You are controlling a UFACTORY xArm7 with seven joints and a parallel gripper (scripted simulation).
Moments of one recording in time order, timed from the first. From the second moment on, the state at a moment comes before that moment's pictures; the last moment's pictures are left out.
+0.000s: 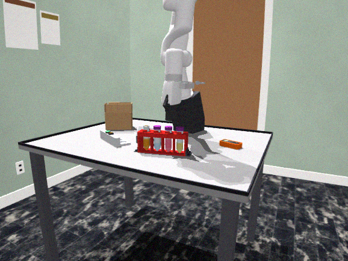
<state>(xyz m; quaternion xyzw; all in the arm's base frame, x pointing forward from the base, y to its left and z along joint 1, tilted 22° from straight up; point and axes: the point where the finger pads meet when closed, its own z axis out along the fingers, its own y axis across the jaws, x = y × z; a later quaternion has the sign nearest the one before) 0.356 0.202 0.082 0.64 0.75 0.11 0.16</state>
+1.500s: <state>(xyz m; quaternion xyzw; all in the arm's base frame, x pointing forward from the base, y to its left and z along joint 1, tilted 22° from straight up) 0.362 -0.027 0.090 0.14 0.97 0.00 0.19</state>
